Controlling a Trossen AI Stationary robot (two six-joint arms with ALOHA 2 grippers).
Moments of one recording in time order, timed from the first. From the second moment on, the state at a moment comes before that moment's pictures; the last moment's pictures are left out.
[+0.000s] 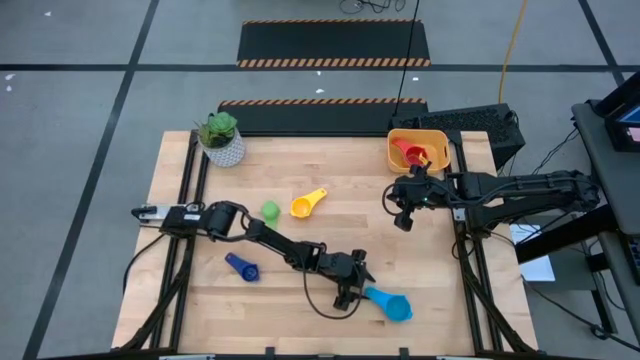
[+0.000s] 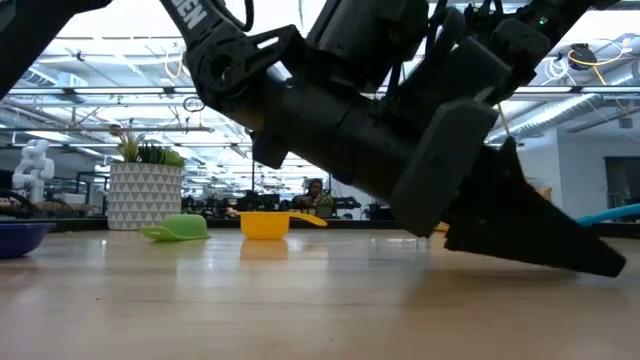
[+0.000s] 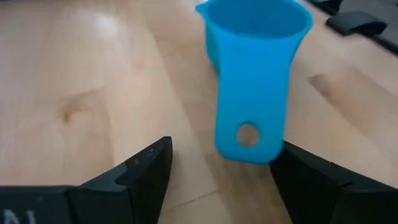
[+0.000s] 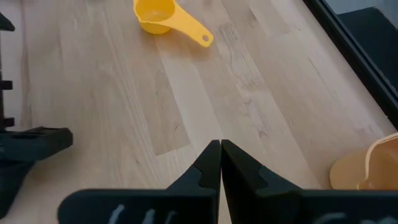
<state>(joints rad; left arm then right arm) -0.27 2.39 1.46 0.46 0.13 0.07 -0.02 0.96 0.73 -0.62 0.26 0.20</state>
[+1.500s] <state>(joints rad) -0.24 2.41 1.50 0.51 0.22 0.02 -0.02 0.96 0.73 -0.62 0.26 0.20</state>
